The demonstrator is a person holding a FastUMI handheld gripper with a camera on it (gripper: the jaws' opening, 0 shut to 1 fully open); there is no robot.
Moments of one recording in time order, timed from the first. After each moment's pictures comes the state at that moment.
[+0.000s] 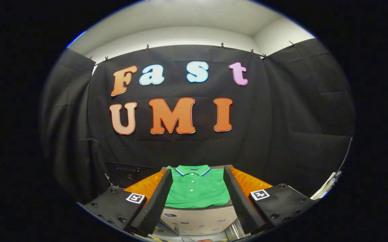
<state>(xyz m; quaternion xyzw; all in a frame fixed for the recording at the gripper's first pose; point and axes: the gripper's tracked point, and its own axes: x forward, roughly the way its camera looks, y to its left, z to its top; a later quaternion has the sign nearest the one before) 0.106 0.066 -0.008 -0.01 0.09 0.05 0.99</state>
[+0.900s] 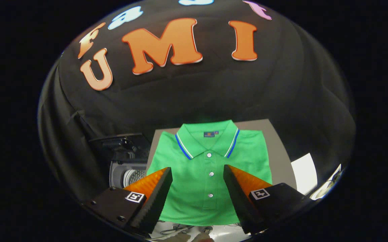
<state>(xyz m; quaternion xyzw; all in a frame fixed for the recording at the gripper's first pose) 0.297 0.109 -0.158 0.02 0.44 0.06 0.89</state>
